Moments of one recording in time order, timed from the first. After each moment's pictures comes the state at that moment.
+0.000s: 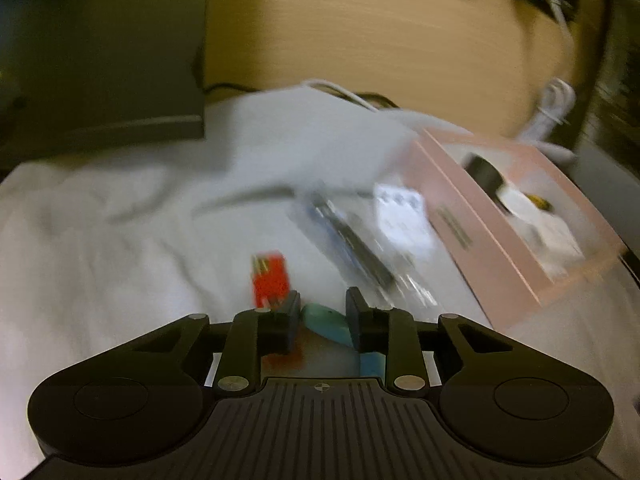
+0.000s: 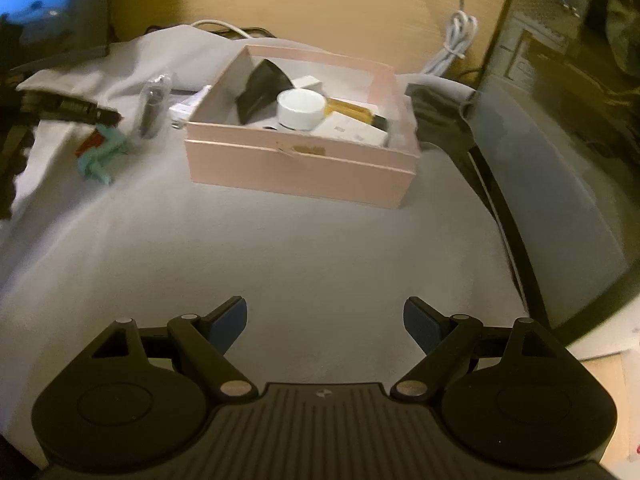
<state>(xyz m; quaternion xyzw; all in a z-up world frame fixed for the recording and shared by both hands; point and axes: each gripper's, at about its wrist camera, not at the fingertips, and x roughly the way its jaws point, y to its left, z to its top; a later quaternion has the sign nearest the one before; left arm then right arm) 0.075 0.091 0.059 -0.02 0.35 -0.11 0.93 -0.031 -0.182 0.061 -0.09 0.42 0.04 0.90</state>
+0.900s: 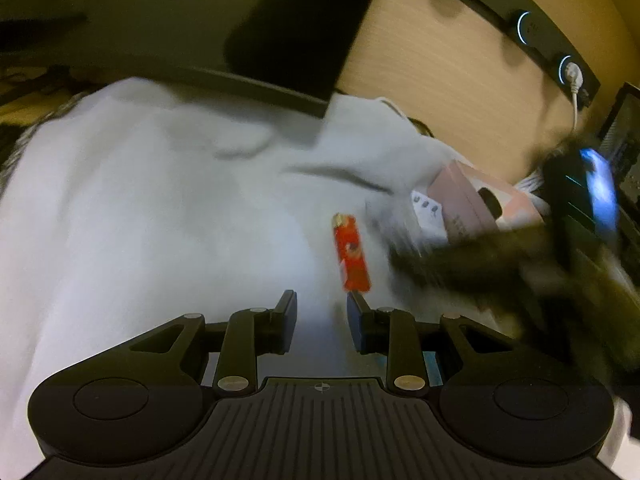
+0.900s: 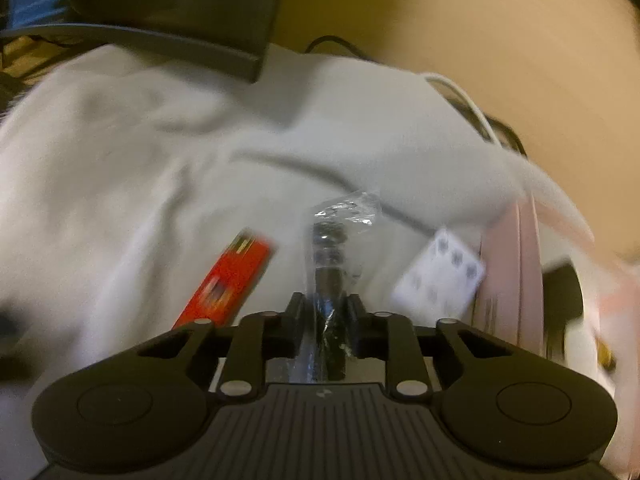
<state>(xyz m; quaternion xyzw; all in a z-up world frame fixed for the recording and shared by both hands) 0.030 0.191 0.069 -0.15 0.36 -0.11 0.92 0.119 0.028 0.046 -0.18 0.42 0.18 0.87</state>
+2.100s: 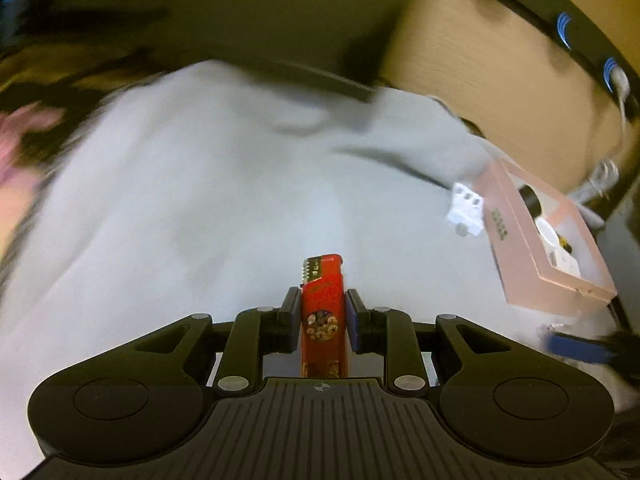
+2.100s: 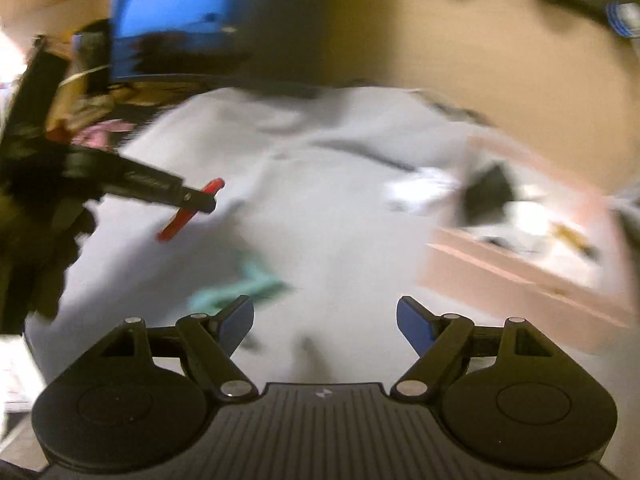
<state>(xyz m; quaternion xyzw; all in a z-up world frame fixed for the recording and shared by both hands) -0.046 0.161 0.070 -0.18 0.36 0.04 0.91 -0.010 -0.081 0.056 -0.11 0.34 0.33 0.88</state>
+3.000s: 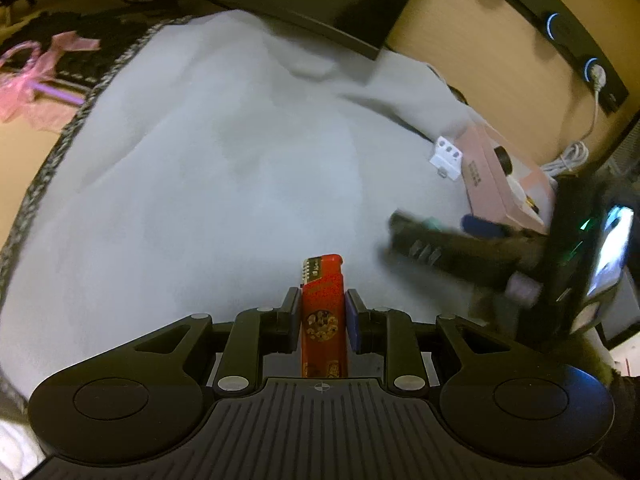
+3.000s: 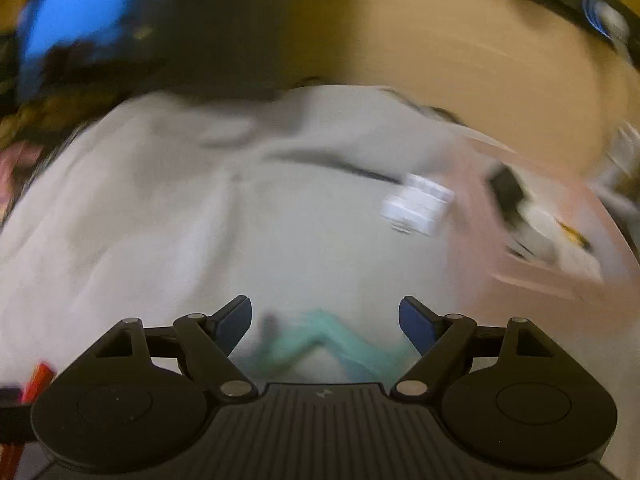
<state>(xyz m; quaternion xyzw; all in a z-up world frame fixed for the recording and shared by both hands) -0.103 0.181 0.064 -0.21 0.41 -0.01 0.89 0.008 0.025 0.023 -0.15 0.32 0.15 0.92</state>
